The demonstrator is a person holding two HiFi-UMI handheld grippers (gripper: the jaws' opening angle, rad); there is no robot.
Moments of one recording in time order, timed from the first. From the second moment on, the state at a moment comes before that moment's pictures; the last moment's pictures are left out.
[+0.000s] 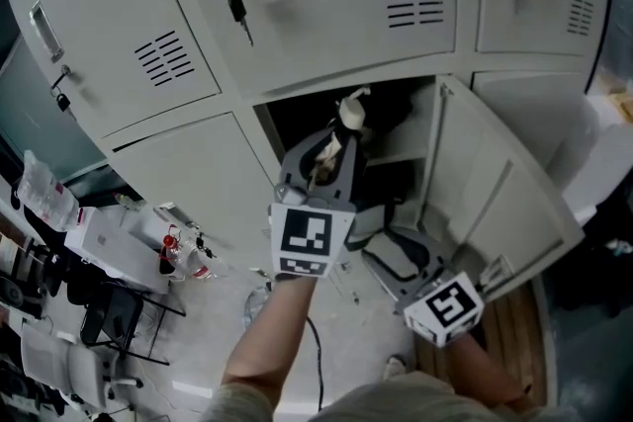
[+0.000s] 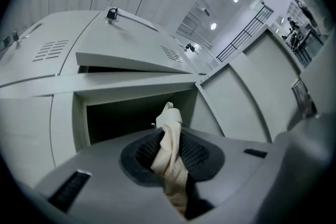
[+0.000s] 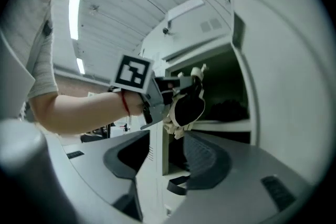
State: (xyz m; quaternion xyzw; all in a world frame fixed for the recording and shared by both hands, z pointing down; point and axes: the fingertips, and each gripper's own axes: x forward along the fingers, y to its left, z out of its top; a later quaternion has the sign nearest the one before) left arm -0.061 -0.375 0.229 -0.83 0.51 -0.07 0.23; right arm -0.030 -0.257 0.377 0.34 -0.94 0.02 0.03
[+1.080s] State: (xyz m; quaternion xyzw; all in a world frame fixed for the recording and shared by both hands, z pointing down) left arm -0.049 -0.286 0.251 -0.90 0.42 0.04 0.13; right arm -0.069 -0.291 0.357 0.26 -0.96 0.04 -0.05
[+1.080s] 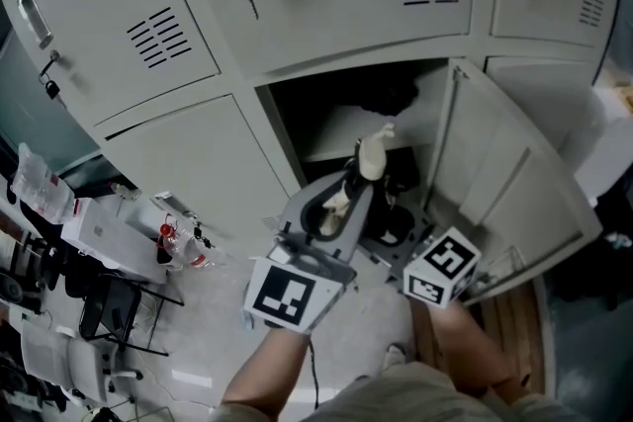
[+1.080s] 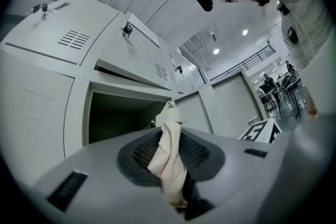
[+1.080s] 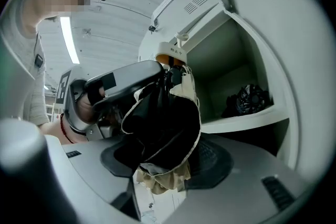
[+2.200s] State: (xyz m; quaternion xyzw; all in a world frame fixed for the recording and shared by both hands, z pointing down) left arm -0.082 -0.184 0.270 -0.89 0.43 0.08 0.10; right arm -0.056 -0.204 0.369 0.29 -0.95 0.03 -0.04
